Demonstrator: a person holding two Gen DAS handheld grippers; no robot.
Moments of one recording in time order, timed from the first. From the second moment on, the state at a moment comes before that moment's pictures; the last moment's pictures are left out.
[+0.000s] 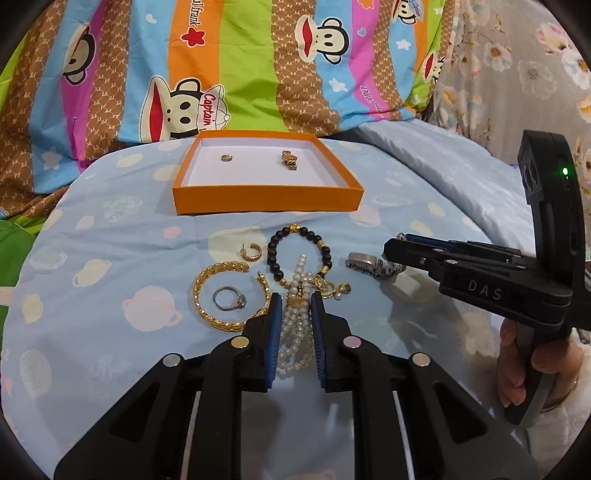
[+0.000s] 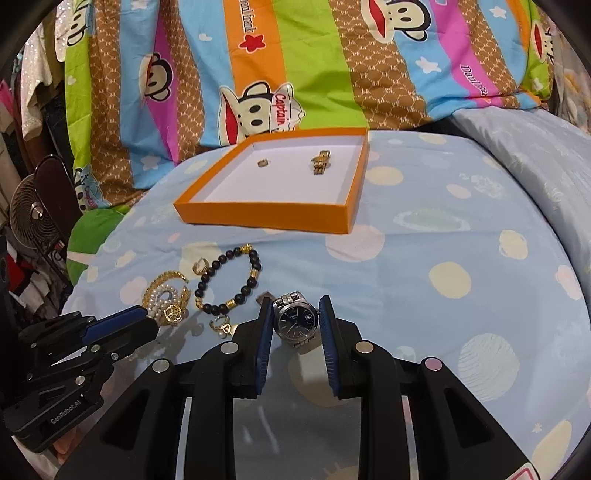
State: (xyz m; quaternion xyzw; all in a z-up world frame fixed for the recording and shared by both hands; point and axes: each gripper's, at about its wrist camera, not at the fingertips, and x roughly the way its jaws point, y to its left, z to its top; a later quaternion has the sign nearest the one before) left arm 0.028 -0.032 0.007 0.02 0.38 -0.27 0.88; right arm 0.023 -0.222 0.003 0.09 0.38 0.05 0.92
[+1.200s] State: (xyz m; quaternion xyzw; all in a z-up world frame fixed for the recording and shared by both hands) left arm 0.227 -0.078 -0.018 0.08 0.43 -0.20 0.88; right arm 0.177 -0.215 -0.007 0.05 0.42 0.02 0.91
